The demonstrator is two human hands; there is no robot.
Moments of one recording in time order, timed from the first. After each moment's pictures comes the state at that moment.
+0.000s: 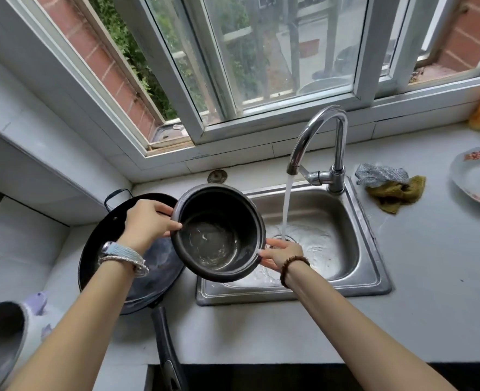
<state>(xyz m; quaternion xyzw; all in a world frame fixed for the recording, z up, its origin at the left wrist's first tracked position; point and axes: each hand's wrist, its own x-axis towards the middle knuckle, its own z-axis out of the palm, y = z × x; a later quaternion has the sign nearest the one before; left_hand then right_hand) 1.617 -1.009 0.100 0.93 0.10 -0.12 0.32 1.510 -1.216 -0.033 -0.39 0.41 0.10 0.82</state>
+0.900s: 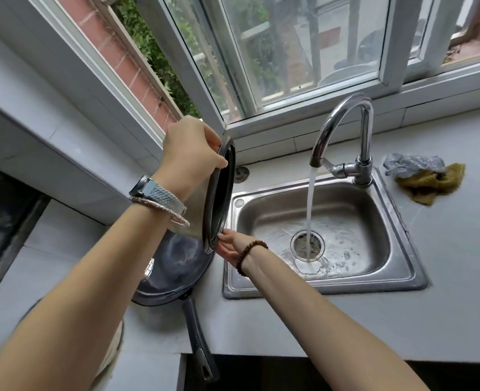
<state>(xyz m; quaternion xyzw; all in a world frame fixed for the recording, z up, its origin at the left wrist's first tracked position) 1.604 -1.096 0.214 0.97 -0.12 0.05 0.20 1.559 -1.107 0.006 -0.12 0.27 0.21 0.93</state>
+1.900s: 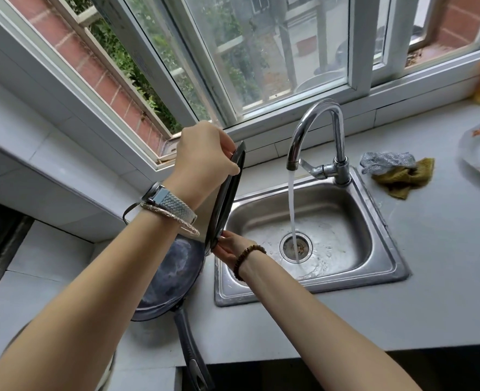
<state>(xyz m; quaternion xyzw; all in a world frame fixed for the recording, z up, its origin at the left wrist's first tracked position) 1.577 -1.143 0.217 0.97 -0.19 0.03 0.17 1.554 -1.124 0.009 -0.09 0.30 0.15 0.94</state>
